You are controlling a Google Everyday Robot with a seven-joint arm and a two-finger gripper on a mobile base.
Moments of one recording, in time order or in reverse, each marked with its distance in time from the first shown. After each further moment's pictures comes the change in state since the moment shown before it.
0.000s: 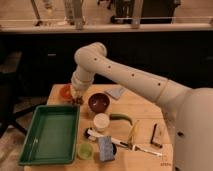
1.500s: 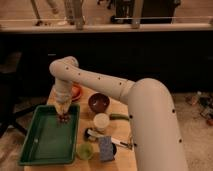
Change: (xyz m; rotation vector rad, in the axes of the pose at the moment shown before) arm -0.001 -0.044 0.110 0.086 -0.298 -0.170
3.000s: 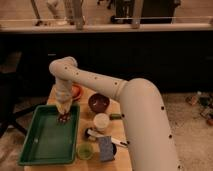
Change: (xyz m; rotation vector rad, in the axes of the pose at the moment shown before) arm 0.002 0.014 0.009 -0.006 -0.043 0.028
